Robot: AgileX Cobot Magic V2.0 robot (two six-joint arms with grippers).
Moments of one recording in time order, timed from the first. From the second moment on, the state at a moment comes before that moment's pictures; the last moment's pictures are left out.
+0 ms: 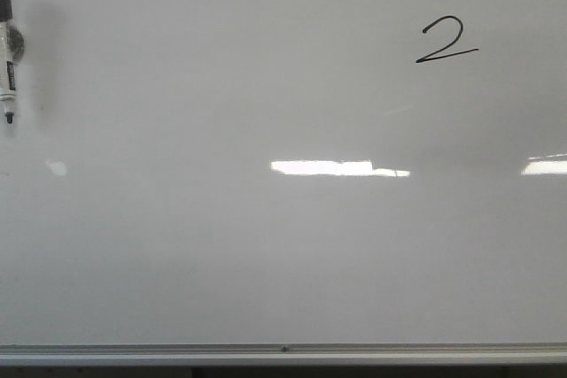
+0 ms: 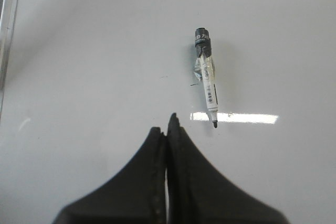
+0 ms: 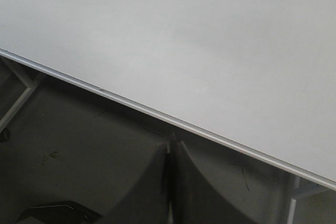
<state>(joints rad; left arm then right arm) 0.03 0.02 0.01 -0.04 0.03 0.01 0.42 0.44 -0.87 -0.02 1.13 0.06</state>
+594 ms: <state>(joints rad) 0.02 -0.01 0.01 -0.03 -0.01 0.01 0.42 0.44 -0.87 -0.02 1.13 0.06</state>
